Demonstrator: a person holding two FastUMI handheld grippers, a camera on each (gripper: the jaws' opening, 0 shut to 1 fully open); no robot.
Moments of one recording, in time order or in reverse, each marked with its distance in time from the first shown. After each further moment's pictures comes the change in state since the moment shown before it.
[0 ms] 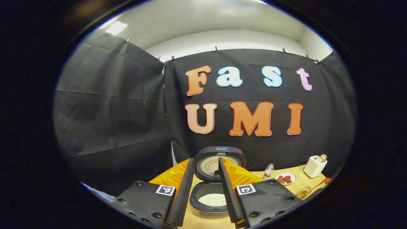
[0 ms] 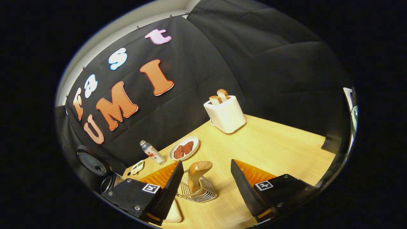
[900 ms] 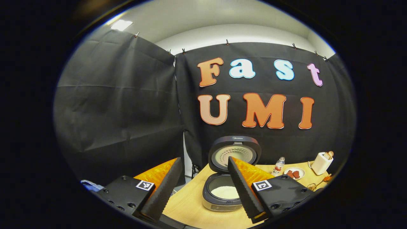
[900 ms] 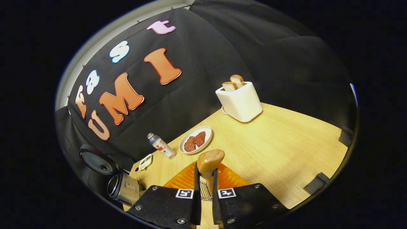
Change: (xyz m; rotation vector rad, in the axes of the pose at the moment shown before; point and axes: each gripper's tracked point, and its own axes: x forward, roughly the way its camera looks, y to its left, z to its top) left arm -0.003 0.047 -0.023 0.030 0.068 0.088; right arm 0.020 0.051 -0.010 -0.046 0.085 0.050
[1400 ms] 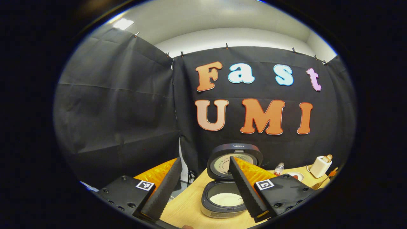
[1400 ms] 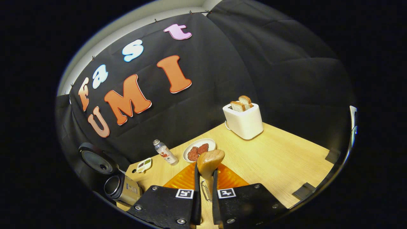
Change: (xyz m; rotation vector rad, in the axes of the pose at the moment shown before) left arm 0.037 0.011 0.004 -0.017 -0.042 -0.049; right arm -0.044 0.046 0.052 -0.100 -0.117 -0.034
